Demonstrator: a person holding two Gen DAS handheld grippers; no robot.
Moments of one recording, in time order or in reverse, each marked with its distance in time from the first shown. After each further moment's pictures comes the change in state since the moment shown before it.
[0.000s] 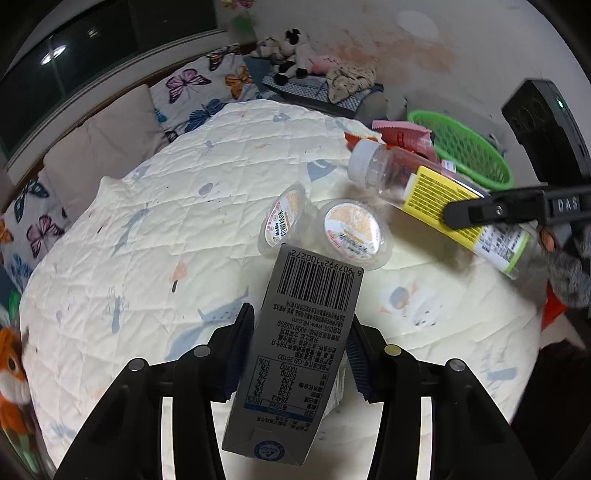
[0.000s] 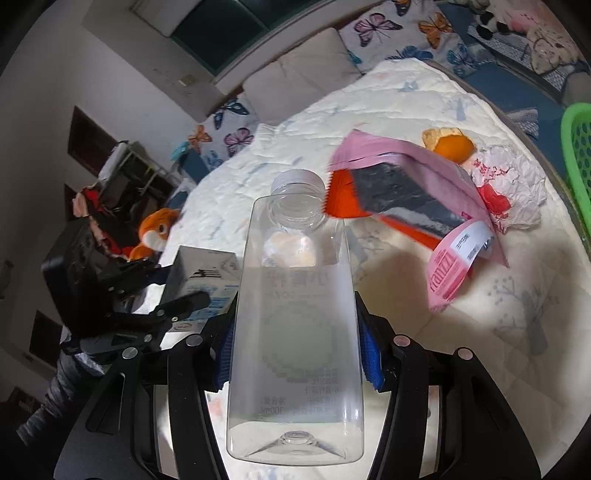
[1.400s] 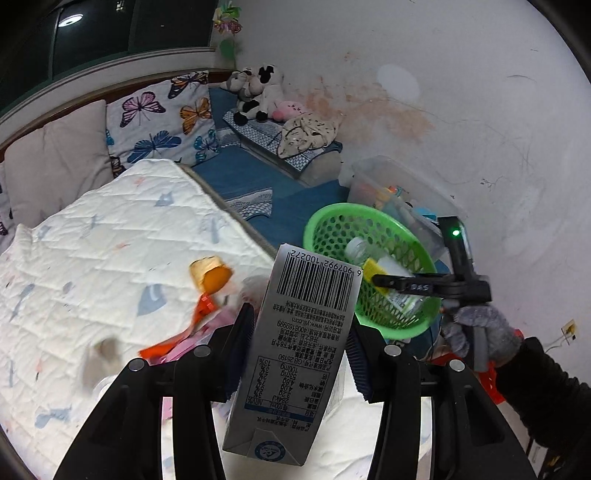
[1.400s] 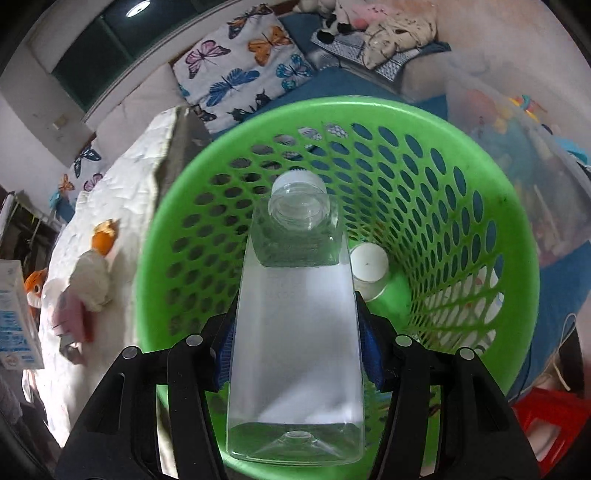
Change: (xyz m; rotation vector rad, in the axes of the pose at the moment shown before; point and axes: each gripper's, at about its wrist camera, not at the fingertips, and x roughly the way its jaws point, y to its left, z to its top) left arm 0.037 -0.150 0.161 -0.166 -0.140 -0.204; right arm -0.115 -0.268 0.033 0.182 -0.038 -0.483
